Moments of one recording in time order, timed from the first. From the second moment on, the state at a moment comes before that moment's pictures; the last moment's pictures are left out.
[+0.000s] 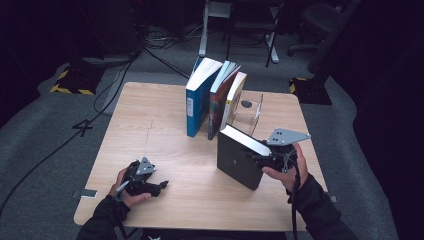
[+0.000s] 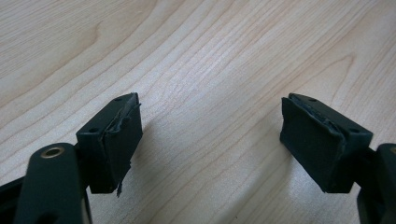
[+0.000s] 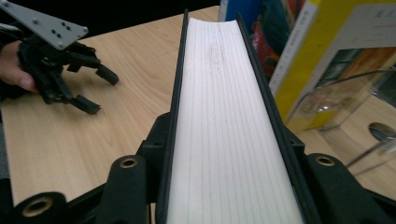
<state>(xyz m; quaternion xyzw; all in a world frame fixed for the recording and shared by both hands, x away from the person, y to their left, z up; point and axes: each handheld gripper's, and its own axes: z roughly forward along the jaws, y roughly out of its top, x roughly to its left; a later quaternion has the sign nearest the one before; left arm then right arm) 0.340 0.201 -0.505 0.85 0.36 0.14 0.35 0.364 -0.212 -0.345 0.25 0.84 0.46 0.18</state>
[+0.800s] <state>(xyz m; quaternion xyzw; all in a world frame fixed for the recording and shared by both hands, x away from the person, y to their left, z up) 0.341 0.200 -0.505 0.85 0.36 0.14 0.35 0.430 -0.217 -0.343 0.37 0.77 0.45 0.27</state>
